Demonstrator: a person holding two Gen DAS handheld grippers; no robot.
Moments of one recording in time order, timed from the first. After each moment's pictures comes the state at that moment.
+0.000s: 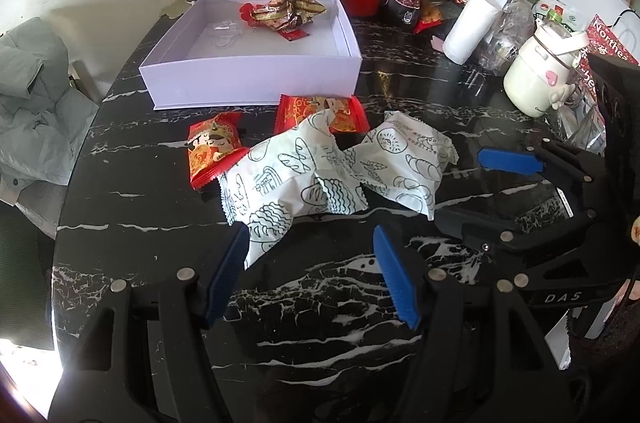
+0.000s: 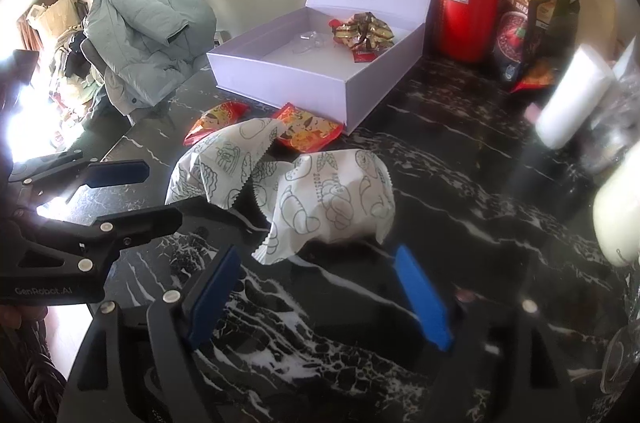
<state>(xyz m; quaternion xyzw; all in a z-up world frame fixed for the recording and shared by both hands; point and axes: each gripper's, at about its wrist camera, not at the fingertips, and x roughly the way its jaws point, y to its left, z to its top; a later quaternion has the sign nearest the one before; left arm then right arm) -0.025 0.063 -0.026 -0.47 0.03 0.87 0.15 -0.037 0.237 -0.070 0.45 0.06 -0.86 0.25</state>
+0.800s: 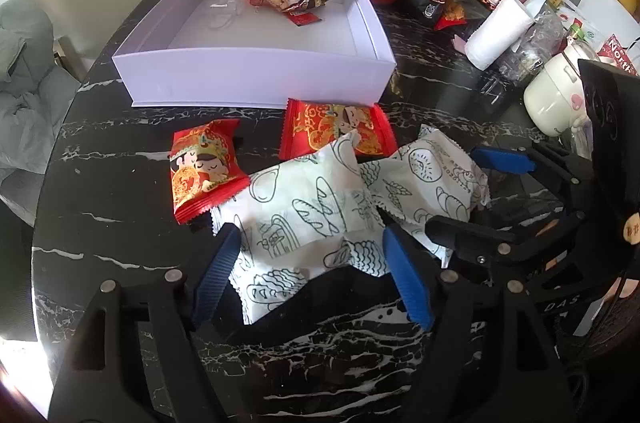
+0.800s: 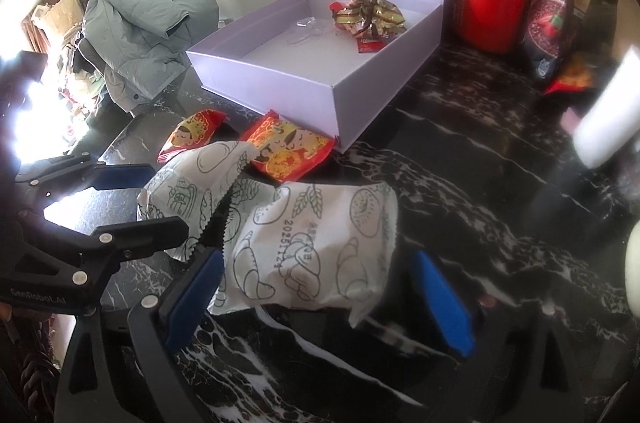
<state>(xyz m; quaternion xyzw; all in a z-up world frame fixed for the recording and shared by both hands) -0.077 0.062 -0.049 -0.51 -0.01 0.84 0.15 -0.097 0.230 -0.092 0.48 0.04 -0.83 0.28</state>
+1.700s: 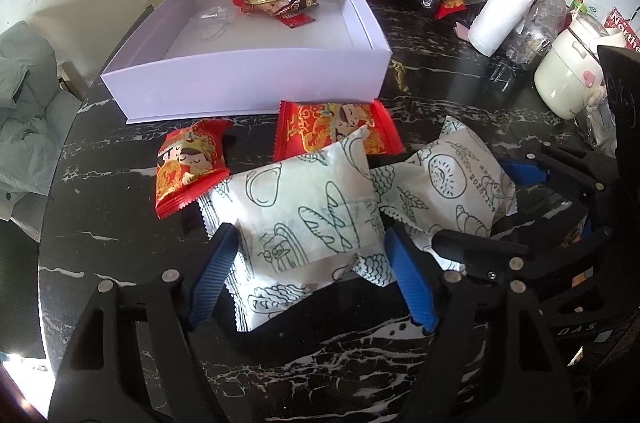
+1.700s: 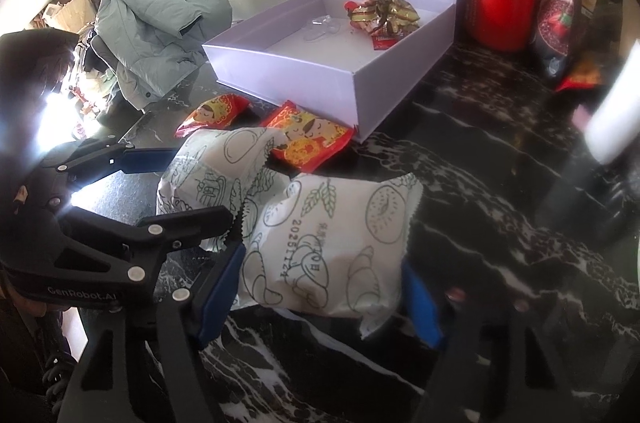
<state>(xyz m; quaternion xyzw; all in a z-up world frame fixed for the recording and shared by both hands) -0.078 0.078 -0.061 -0.49 0.04 0.86 0.14 -0.076 0.230 -0.096 0.47 0.05 -0.83 0.29</state>
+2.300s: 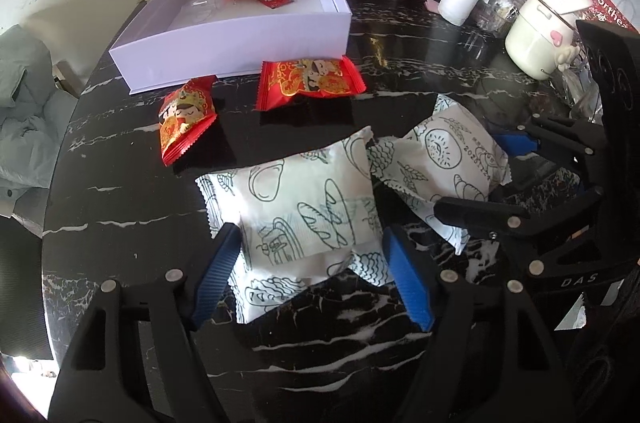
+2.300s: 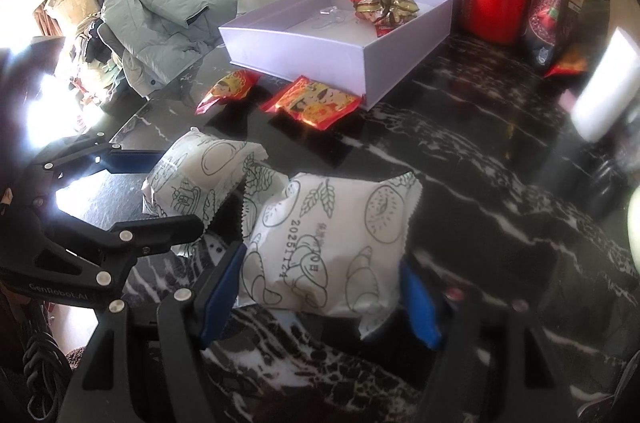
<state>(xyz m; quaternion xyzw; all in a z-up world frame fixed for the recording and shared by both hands) -0.029 0.072 -0.057 -0.50 0.06 0.85 0.16 -0.041 0.238 -0.095 0.47 0.06 -0.83 0.30</state>
